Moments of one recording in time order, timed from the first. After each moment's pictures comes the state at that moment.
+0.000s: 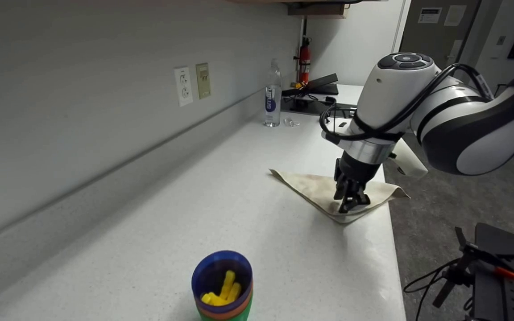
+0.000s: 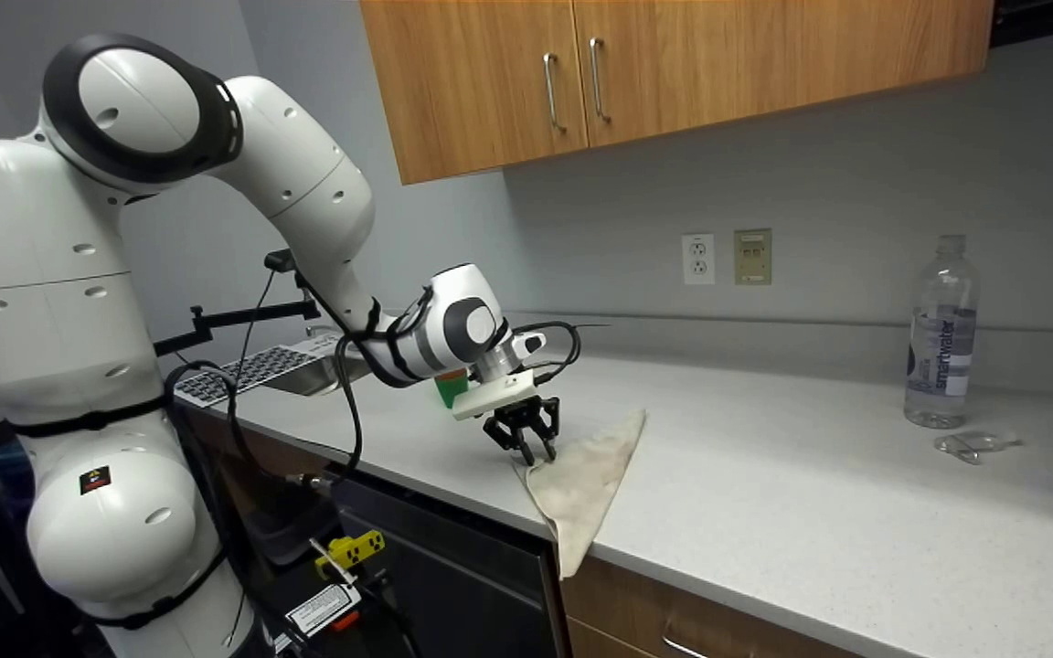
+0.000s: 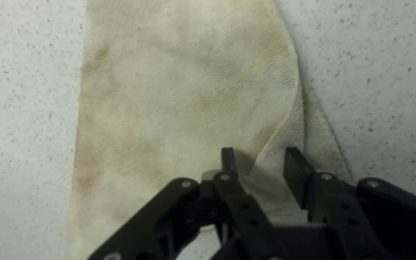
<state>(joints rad) 0.10 0.10 0.04 -2.50 -0.52 2.73 -0.18</state>
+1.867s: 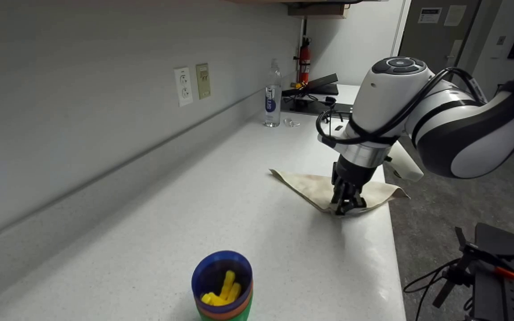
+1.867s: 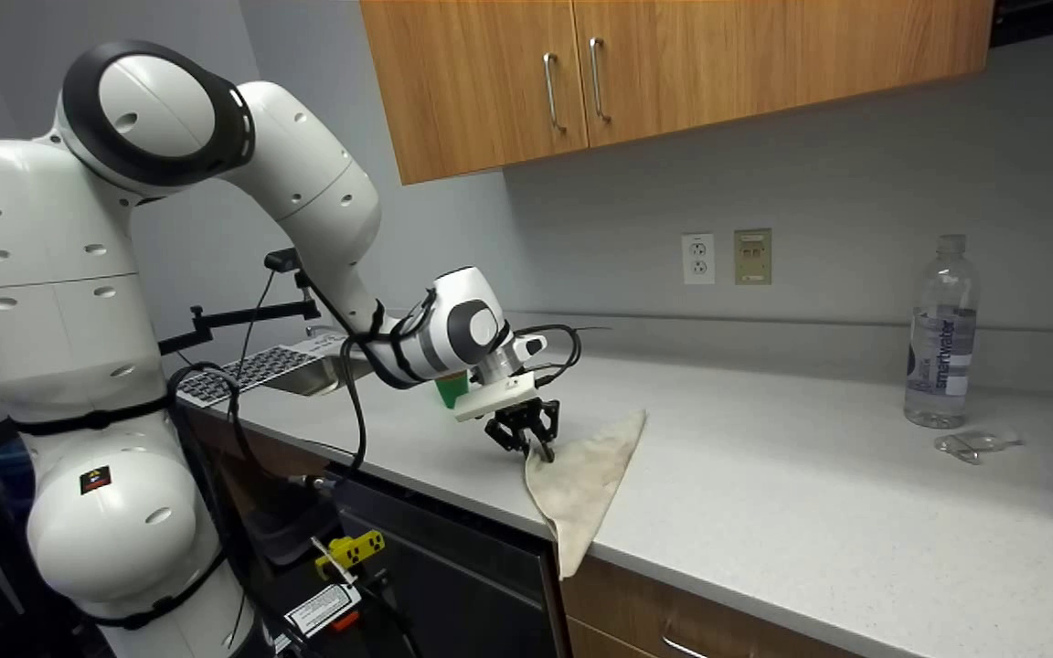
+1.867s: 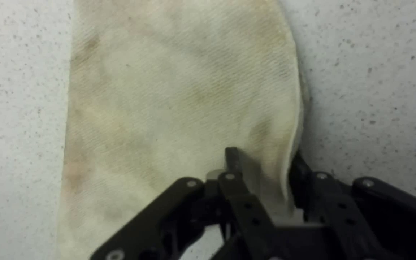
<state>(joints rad) 0.10 0.12 0.05 -2.48 -0.53 2.73 -0.16</state>
